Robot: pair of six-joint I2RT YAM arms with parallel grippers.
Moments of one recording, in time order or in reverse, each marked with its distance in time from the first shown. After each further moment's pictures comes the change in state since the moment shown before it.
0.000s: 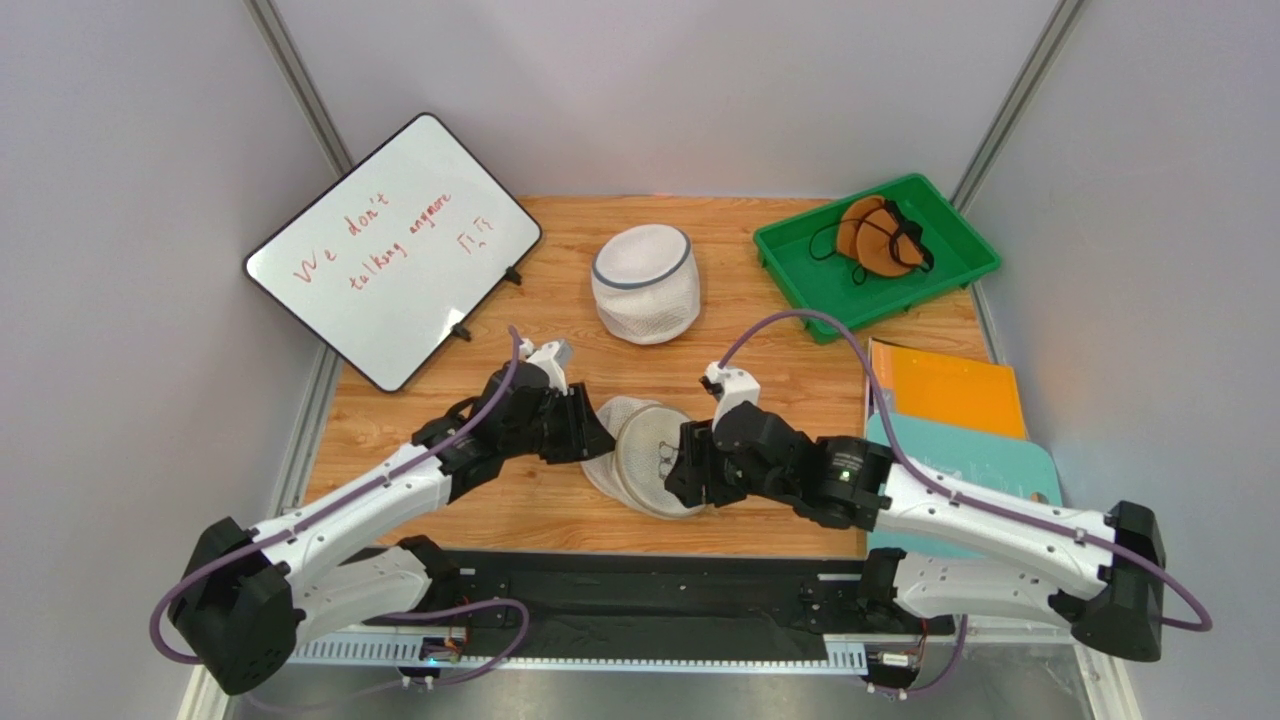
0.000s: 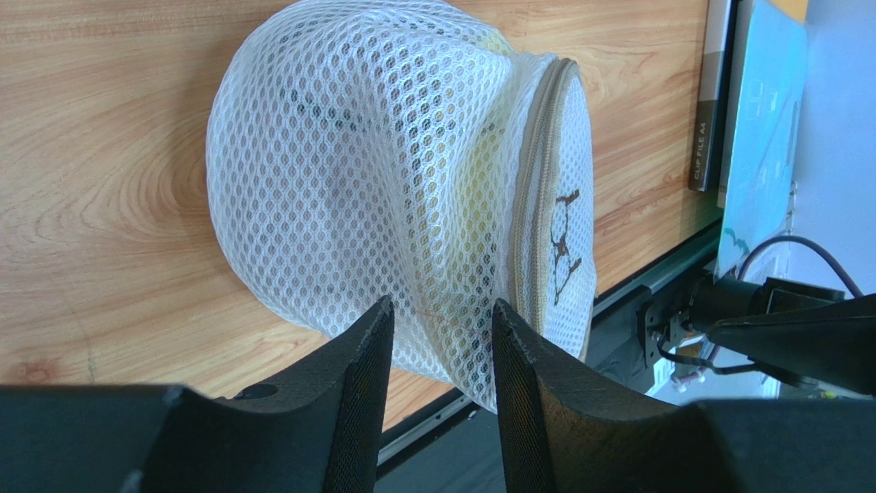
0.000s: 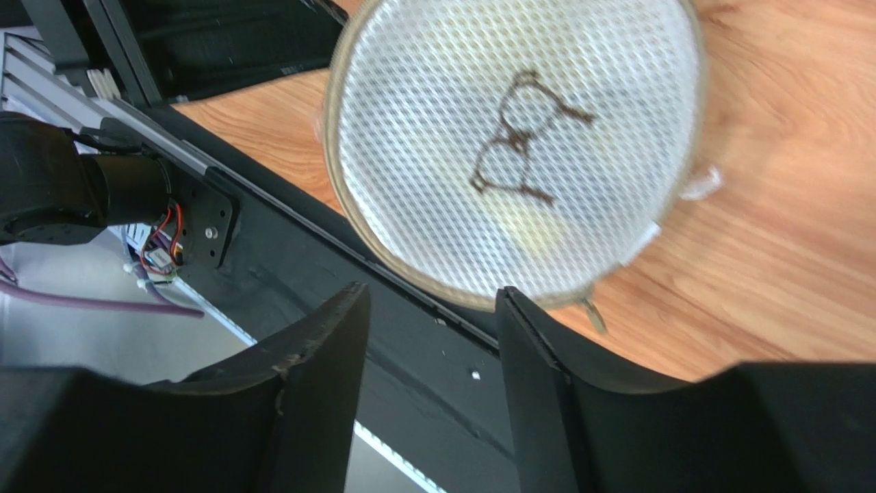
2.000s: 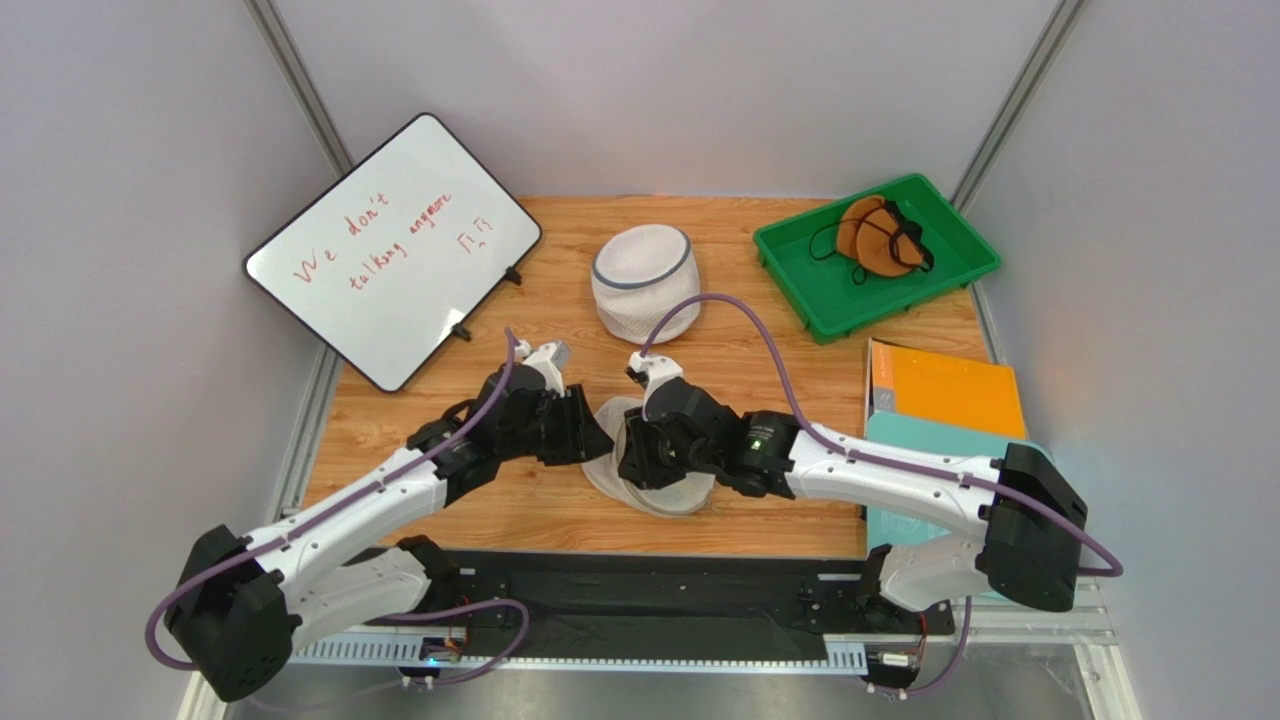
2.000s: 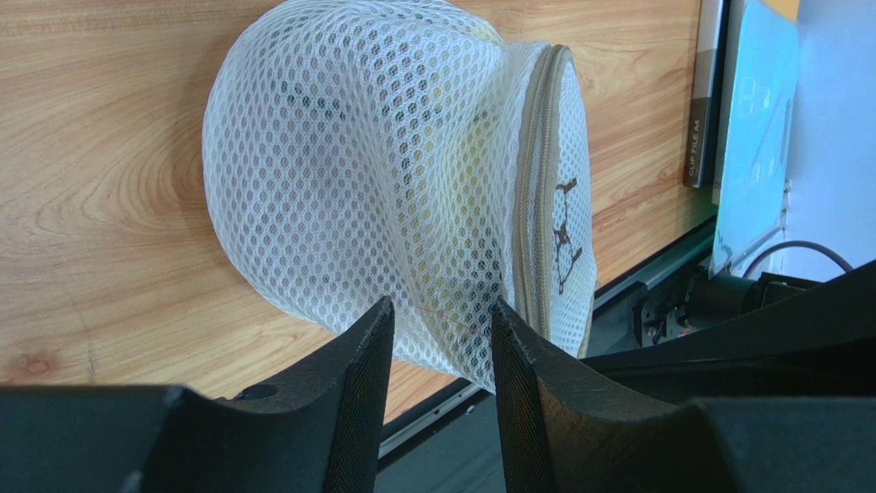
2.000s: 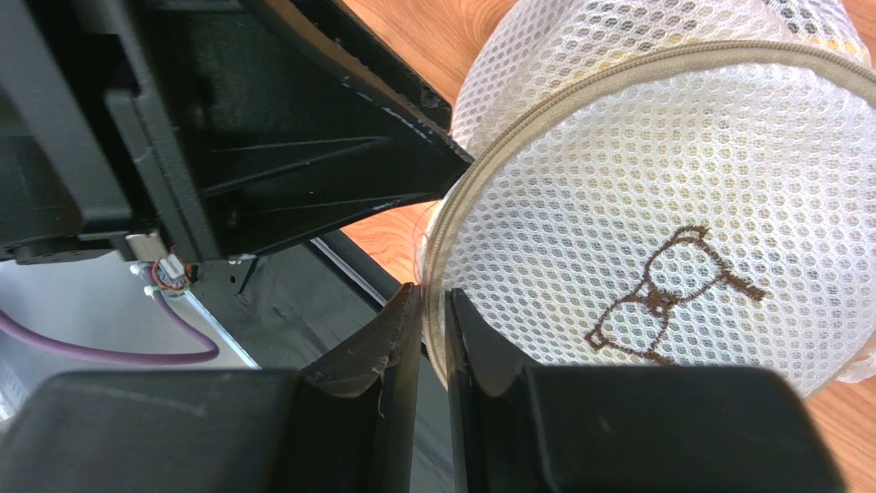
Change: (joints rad) left arm 0.000 -0.029 -0.009 -0.010 0.003 -0.003; right arm -0.034 0.352 0.127 0.241 -0.141 -0.123
